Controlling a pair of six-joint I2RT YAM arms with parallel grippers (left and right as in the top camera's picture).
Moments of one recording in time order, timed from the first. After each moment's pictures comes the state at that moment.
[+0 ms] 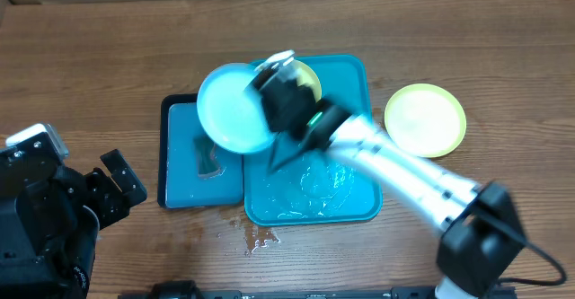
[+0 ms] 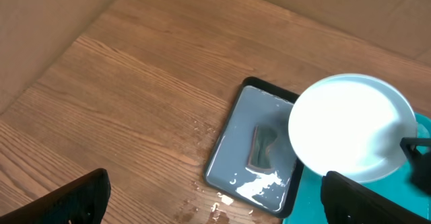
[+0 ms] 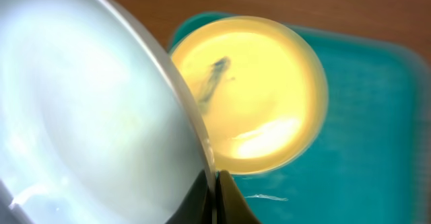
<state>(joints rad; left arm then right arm) 0.06 0.96 1.75 -1.52 -0.25 -0.34 0.78 1.84 1.57 -0.67 0.28 0.41</state>
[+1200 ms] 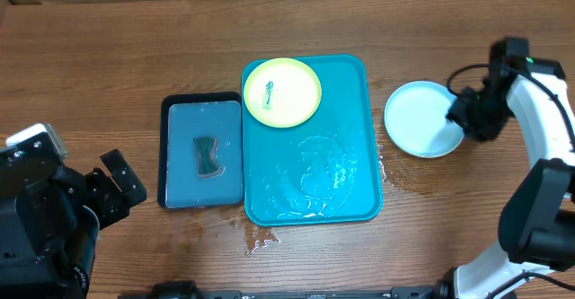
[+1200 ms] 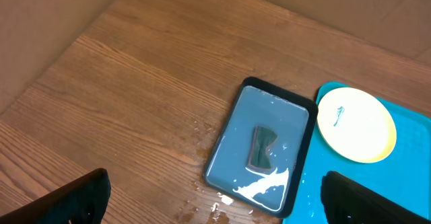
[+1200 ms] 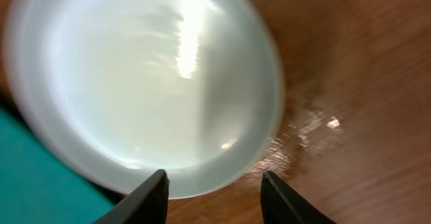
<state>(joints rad) 0.06 0.96 1.75 -1.52 -0.25 -0.34 -0.17 1.83 1.46 -1.10 -0.10 0.44</state>
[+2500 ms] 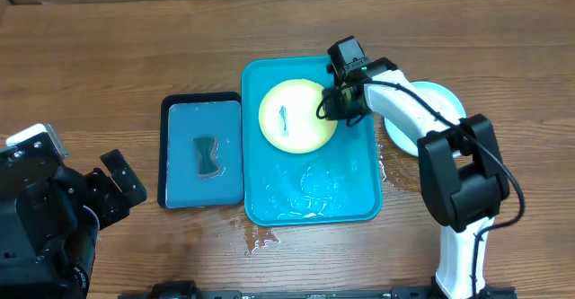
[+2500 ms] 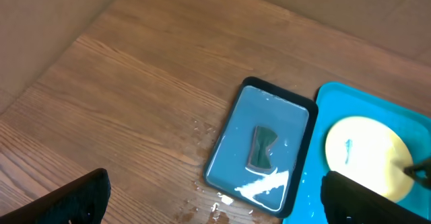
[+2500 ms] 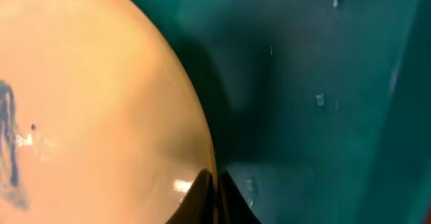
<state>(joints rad) 0.06 0.96 1.75 -1.52 -0.25 -0.34 0.40 2.11 1.56 -0.79 -0.08 0.26</state>
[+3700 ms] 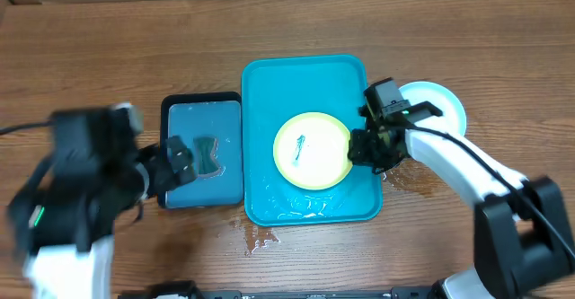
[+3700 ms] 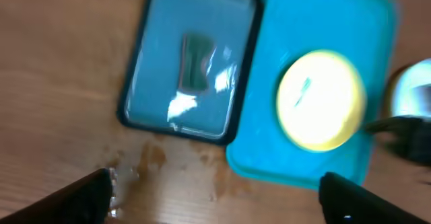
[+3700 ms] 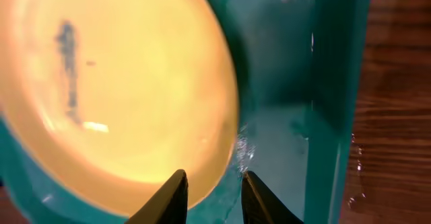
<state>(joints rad) 0.06 1.11 1.43 -1.44 0.13 -0.33 0.35 1.70 1.09 -0.76 -0.27 0.41</state>
